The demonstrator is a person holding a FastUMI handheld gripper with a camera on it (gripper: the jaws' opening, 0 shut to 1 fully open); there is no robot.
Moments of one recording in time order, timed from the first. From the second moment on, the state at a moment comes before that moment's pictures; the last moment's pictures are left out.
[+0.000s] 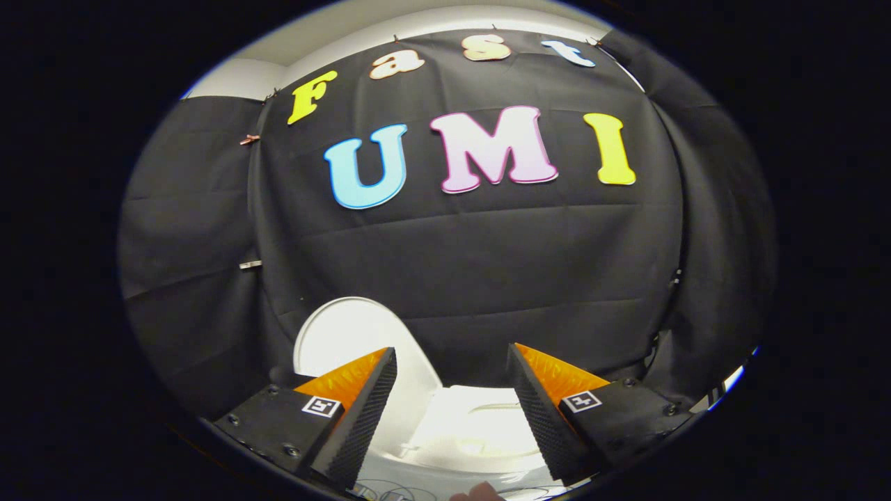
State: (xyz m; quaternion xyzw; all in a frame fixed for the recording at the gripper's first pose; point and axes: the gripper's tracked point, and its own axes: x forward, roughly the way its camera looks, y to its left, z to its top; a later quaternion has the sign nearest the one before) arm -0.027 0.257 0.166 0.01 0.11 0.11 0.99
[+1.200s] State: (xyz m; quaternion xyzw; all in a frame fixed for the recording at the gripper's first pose) arm -0.006 0.026 0.008 -0.01 0.06 -0.01 1.00
